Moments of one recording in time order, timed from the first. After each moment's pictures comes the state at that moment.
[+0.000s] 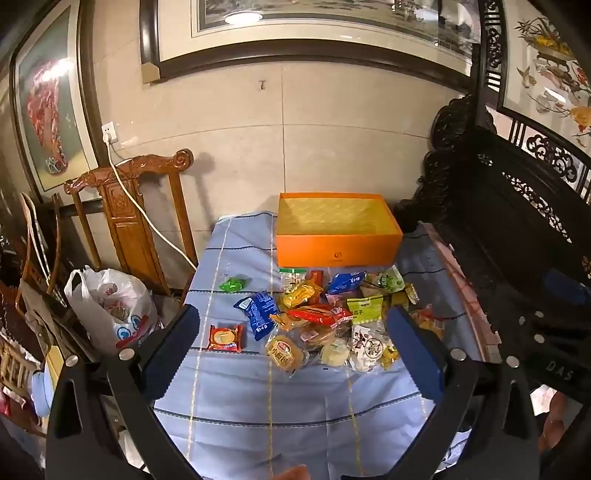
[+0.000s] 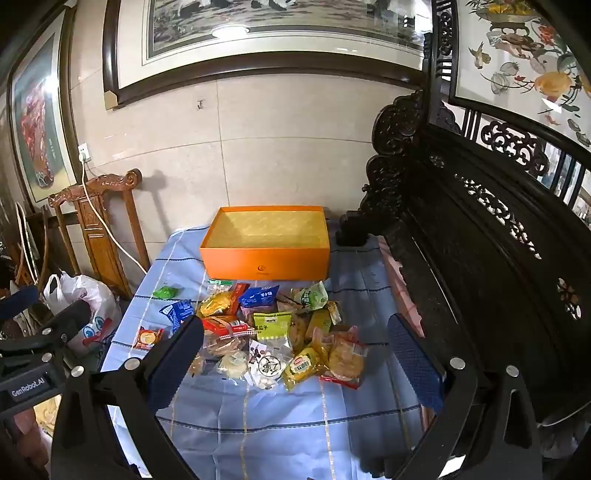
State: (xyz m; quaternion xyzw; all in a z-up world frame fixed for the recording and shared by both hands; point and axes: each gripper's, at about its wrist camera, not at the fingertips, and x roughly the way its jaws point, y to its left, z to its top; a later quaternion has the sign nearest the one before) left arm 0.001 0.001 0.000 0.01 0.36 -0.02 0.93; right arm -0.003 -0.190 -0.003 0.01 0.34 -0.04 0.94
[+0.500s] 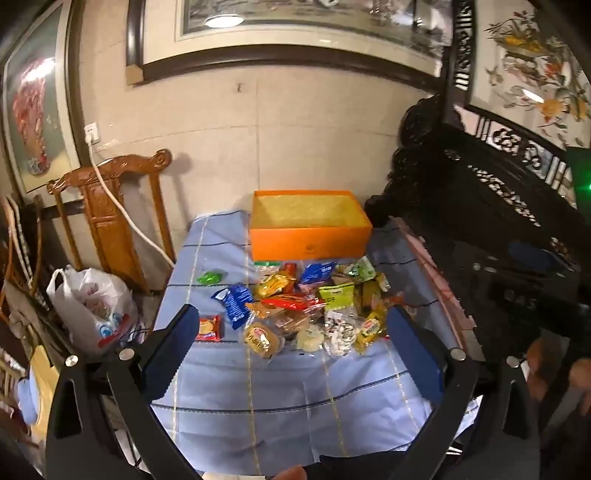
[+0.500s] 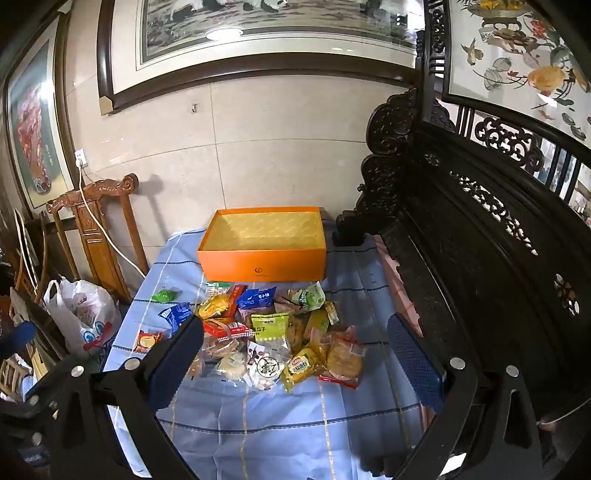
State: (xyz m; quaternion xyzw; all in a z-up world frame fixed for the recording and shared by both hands) left arm -0.052 -0.005 -0.013 0.01 0.34 -0.08 0.94; right arm -0.005 -0.198 -0.001 0.02 0.34 -0.04 0.94
